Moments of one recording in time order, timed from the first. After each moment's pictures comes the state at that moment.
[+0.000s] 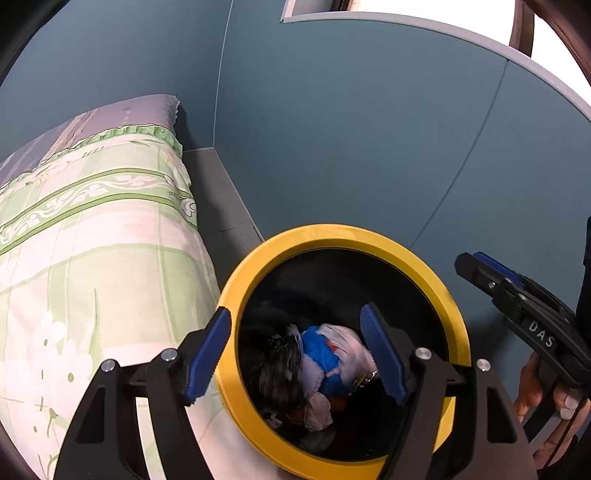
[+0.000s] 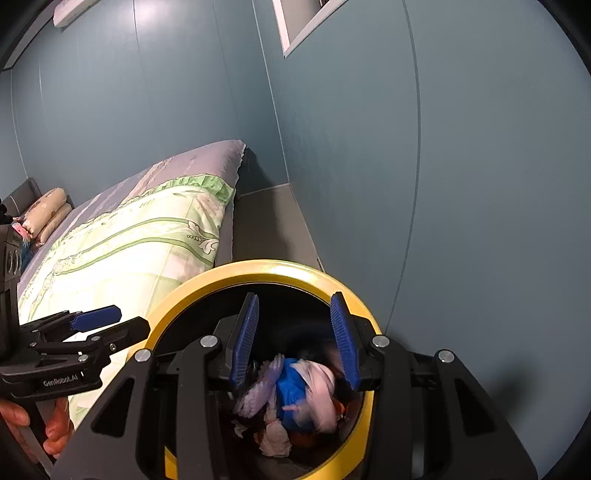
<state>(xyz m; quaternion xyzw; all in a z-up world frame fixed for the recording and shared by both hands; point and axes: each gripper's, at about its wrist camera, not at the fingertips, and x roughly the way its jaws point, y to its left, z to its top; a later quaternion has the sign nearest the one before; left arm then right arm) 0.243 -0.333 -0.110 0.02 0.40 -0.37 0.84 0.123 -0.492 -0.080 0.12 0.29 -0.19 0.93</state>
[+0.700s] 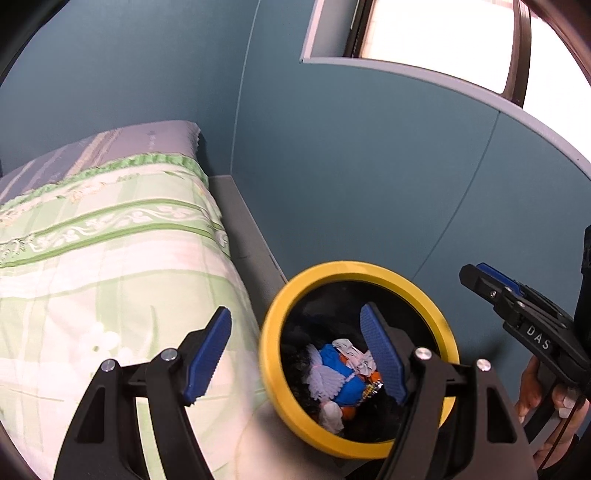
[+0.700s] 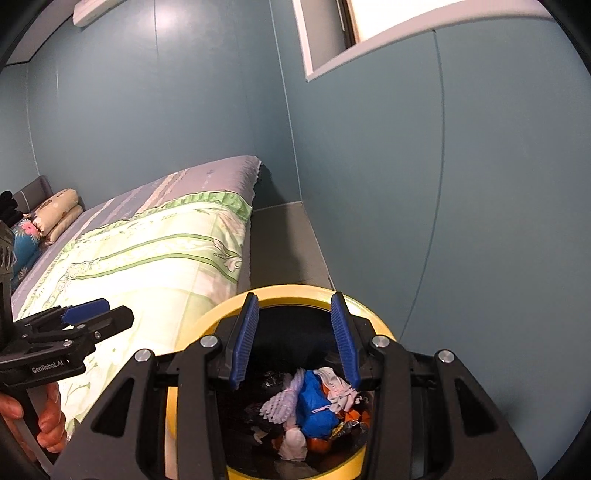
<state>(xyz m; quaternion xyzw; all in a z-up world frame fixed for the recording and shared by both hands) 0.235 -0.272 -0.059 0.00 0.35 -0.35 0.87 0.110 -0.451 -0.035 0.09 0.27 -0.17 0.94</state>
